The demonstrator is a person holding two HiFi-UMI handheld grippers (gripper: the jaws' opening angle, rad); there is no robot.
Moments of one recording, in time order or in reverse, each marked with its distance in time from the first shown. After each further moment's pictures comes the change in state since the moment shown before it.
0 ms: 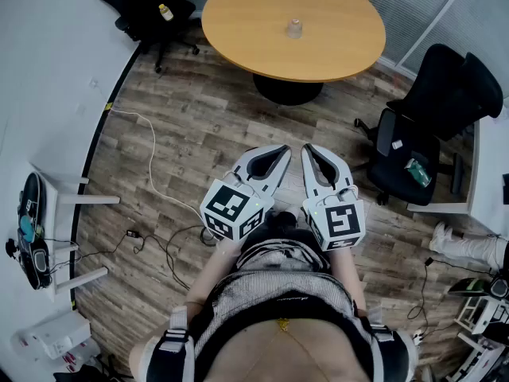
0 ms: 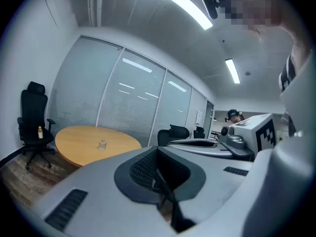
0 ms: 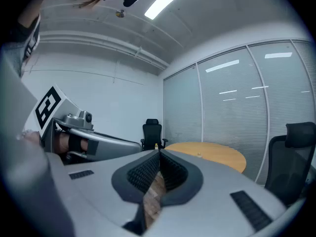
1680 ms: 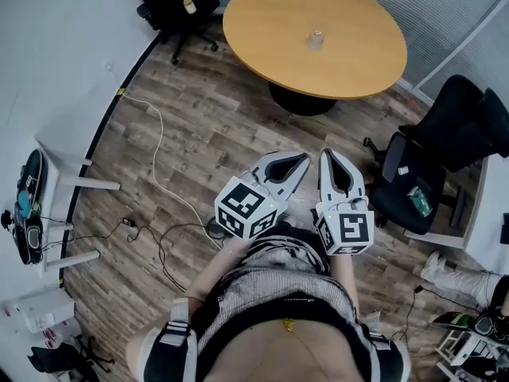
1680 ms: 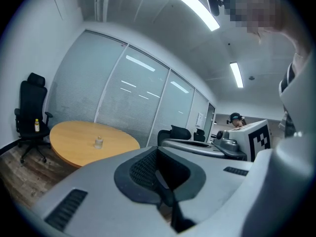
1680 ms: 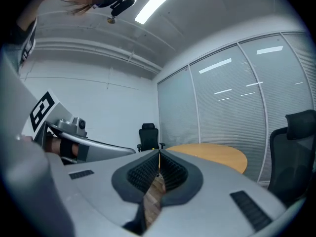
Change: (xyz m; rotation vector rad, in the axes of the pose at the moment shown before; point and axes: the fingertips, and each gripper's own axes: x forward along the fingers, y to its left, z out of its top) left arm 0.046 0.011 -0.001 -0.056 0.002 -0.018; right arm 0.028 -0.049 -0.003 0.065 -0.053 -0.024
